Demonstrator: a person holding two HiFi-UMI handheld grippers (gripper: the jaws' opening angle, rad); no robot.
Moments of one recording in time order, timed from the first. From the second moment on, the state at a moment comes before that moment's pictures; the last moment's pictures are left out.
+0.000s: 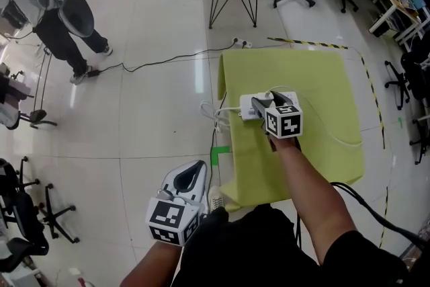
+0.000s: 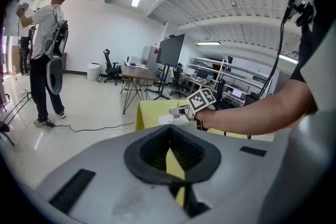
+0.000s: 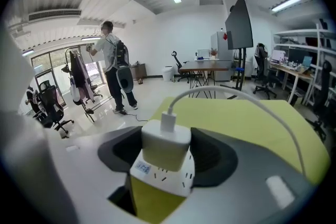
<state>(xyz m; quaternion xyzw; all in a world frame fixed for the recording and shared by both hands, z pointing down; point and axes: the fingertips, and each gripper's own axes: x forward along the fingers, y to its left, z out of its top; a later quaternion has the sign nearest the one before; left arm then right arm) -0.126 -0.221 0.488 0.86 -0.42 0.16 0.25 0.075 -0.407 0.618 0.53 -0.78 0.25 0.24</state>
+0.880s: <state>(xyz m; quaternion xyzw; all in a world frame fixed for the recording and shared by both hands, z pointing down) -0.110 -0.203 0.473 0.89 -0.37 0.15 0.22 0.027 -0.148 0.629 0.38 -0.81 0.31 0.32</state>
